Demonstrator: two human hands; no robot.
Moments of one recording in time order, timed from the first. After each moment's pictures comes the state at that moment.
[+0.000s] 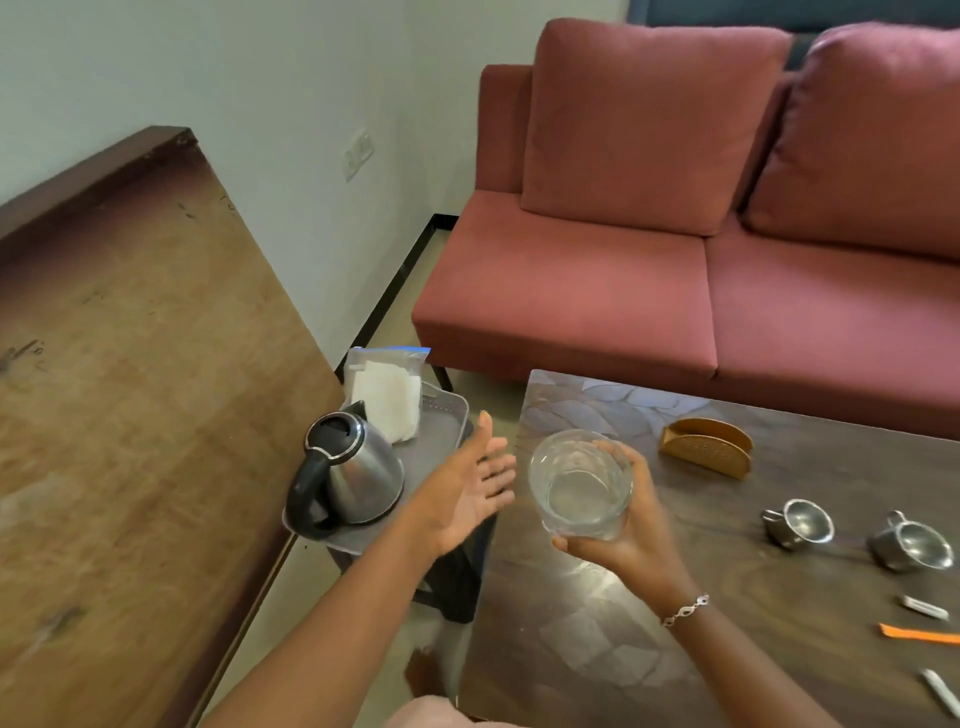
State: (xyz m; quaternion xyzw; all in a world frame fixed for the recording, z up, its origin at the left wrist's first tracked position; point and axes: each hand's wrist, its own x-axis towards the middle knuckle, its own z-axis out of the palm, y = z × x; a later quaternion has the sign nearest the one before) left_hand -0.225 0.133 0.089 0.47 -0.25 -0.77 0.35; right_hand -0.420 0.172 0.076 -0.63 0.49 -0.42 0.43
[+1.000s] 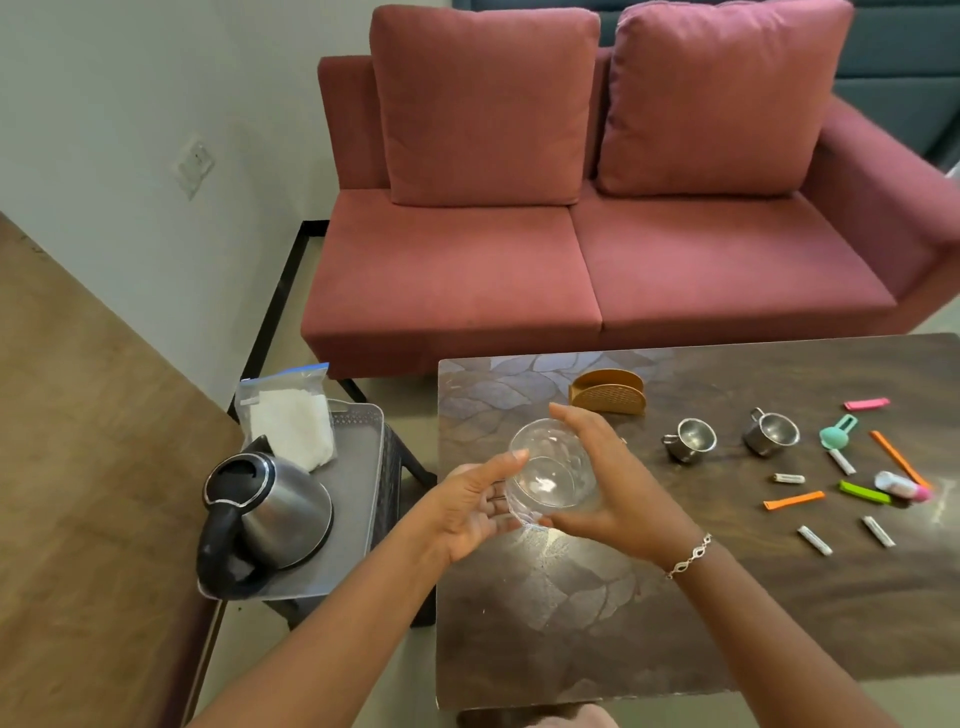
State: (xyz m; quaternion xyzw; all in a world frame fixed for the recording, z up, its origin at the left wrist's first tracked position) left_hand -0.284 0.141 0.086 0.44 -0.31 -0.82 0.20; right_hand -0.455 0.199 0.124 -0.70 0.60 -0.26 0.28
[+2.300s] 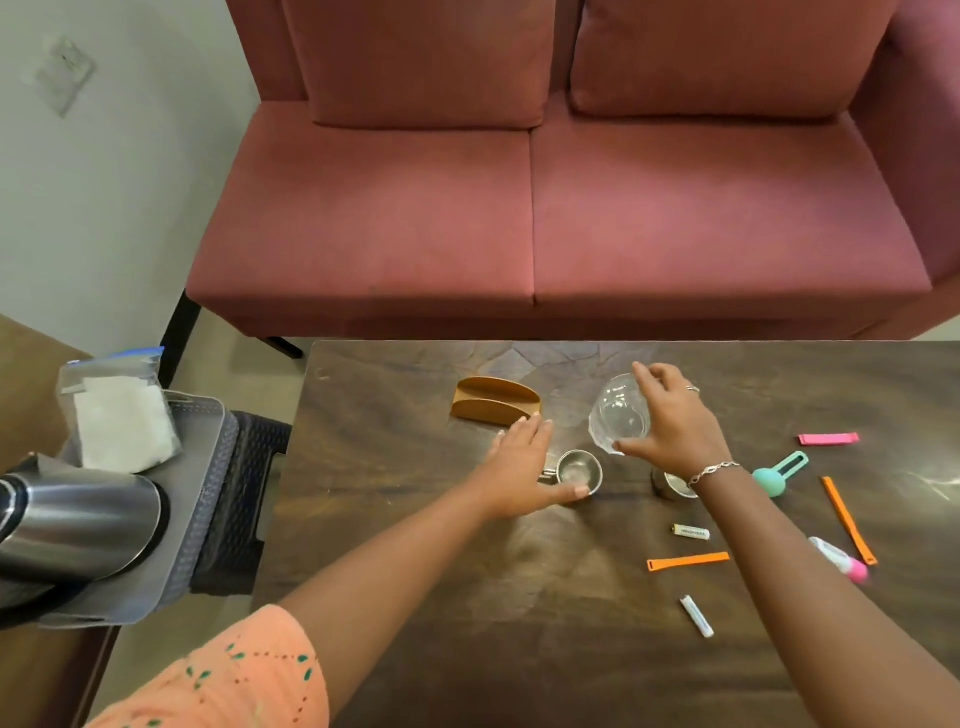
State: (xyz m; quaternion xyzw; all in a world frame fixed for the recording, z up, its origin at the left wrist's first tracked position) left_hand -0.623 0.051 -0.014 0.46 -0.79 -0.39 -0.10; right_hand -0.833 0.061 -0.014 -0.64 0.74 -0.07 0.19
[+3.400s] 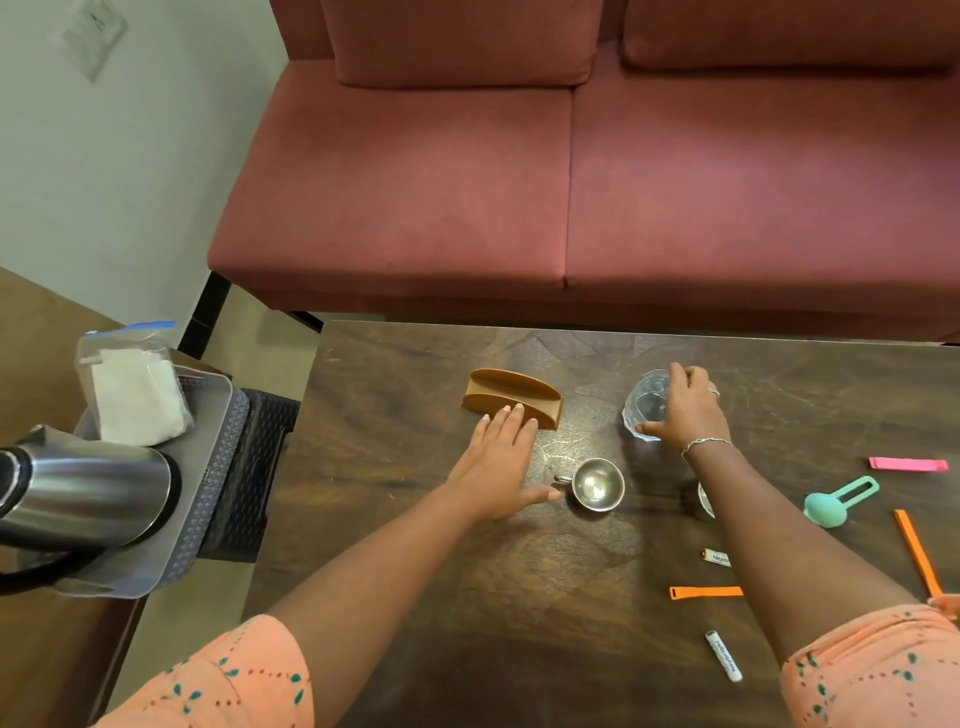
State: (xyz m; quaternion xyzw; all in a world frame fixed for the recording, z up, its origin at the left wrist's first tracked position) left_hand -0.614 0.025 -0.066 0.48 -0.83 -0.24 -0.16; right_hand -0.866 -0.002 -0.130 -0.56 0.79 -0.03 0.26
